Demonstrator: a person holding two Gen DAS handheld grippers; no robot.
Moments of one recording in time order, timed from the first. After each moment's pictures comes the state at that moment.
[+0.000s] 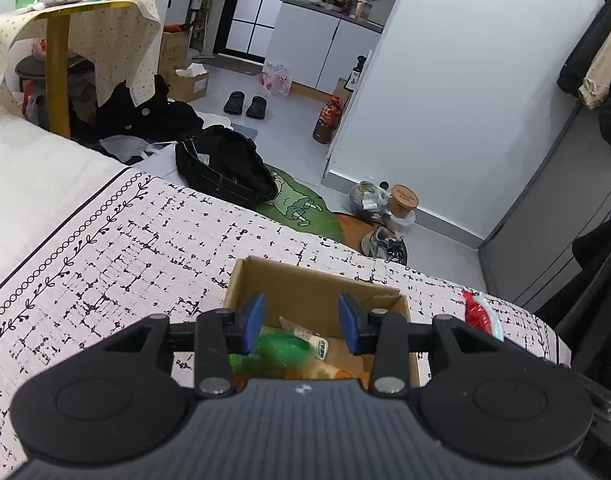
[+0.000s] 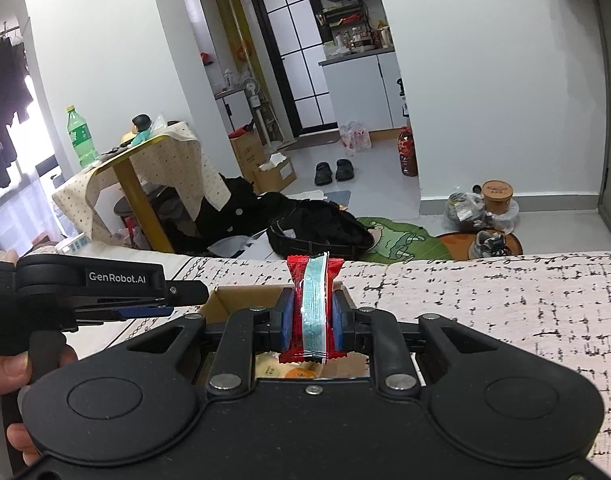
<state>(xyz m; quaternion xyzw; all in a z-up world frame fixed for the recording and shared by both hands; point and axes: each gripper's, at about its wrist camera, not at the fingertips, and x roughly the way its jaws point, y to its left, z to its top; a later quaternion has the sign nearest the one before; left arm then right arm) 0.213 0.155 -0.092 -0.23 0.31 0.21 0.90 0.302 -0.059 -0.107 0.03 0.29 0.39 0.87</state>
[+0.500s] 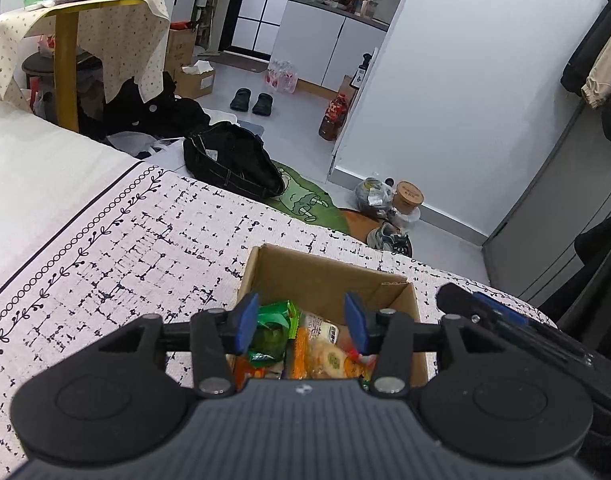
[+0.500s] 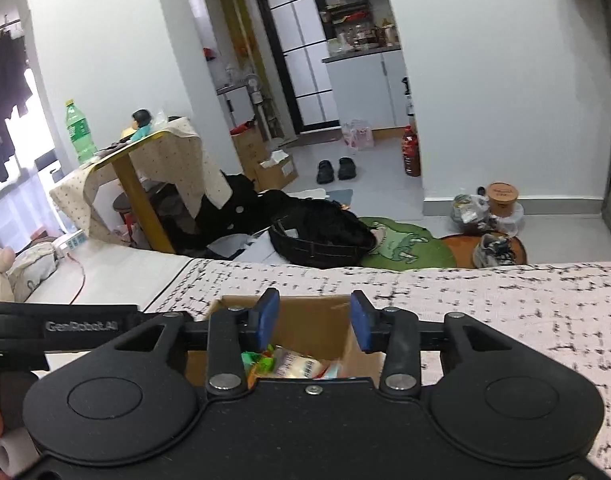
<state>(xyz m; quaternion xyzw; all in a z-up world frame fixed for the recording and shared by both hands) 0.197 0.151 -0.088 -0.23 0.31 0.22 0.89 0.307 -0.043 -0.101 0.02 0.29 0.39 0.88</state>
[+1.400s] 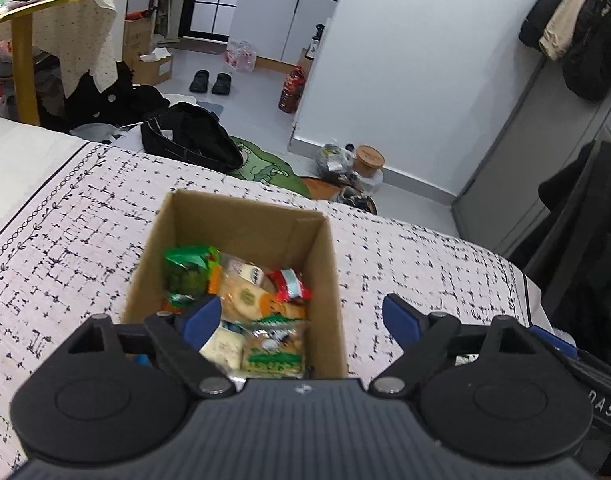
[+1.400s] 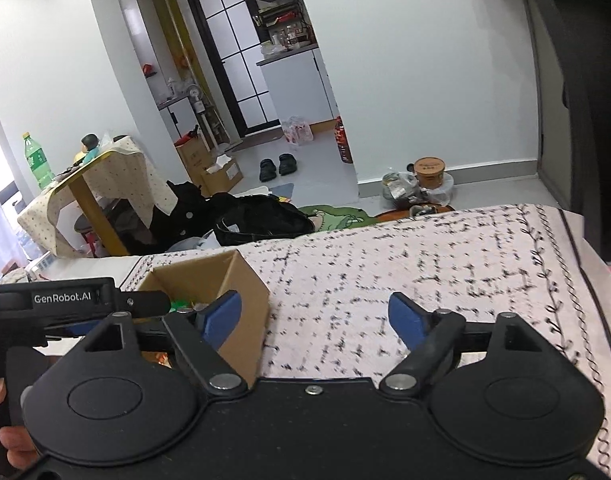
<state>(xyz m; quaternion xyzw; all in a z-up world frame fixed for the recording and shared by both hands) 0.206 0.079 -0.097 -0.21 0.35 0.16 0.90 0.292 -0.165 -0.108 0.06 0.32 0.31 0.89</state>
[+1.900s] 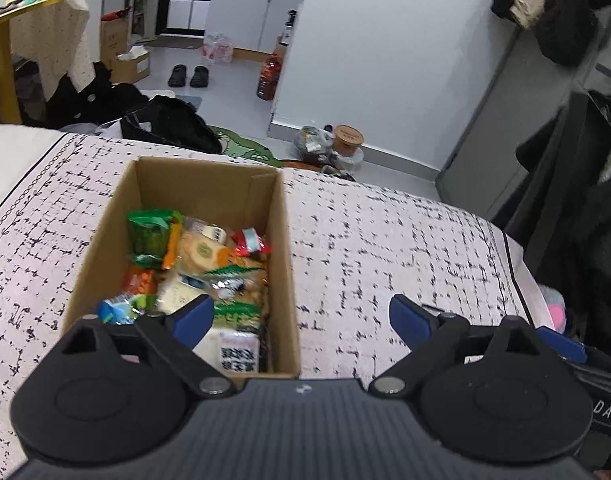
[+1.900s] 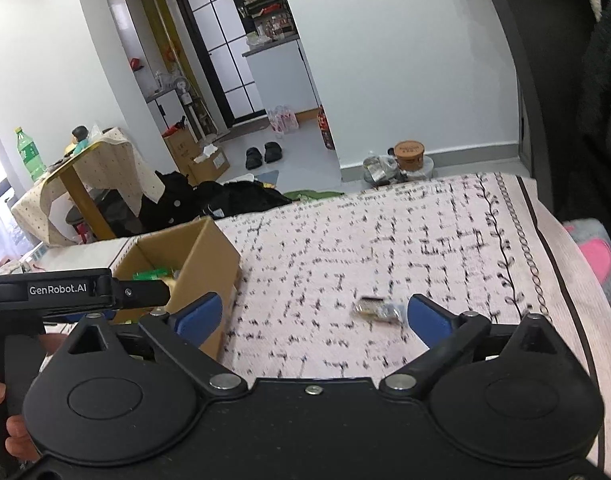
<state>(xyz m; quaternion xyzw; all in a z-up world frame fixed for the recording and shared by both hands) 0.195 0.032 -0.108 -0.18 0.37 0.14 0.90 0.272 -0.212 -0.126 0.06 0.34 0.30 0.89</state>
